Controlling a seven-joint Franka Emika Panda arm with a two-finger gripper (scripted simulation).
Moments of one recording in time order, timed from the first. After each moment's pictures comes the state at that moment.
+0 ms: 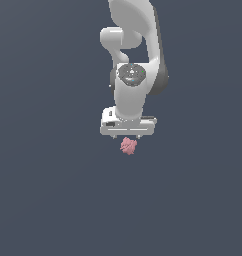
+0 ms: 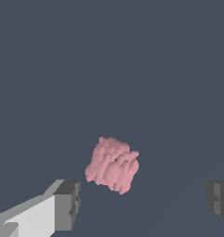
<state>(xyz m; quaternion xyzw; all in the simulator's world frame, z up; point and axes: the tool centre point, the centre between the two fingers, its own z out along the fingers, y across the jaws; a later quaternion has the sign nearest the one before) -0.005 0.022 0.159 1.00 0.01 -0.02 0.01</state>
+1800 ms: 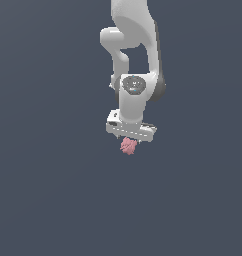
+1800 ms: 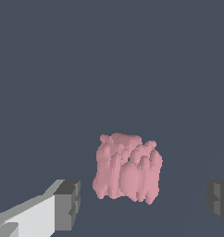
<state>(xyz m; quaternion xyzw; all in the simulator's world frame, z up) -0.027 0.035 0.111 0.99 -0.13 -0.01 0.01</state>
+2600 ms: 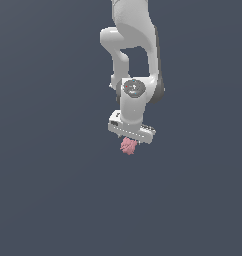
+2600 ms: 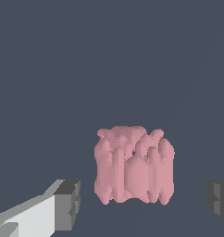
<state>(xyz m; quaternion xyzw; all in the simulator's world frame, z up) -0.040 0.041 0.089 0.98 -0.19 0.00 0.00</state>
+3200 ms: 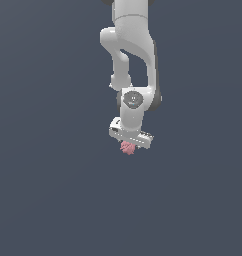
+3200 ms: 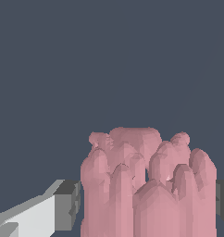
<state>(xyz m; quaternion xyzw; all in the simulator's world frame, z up) -0.041 0.040 0.045 0.98 -0.19 0.00 0.00</state>
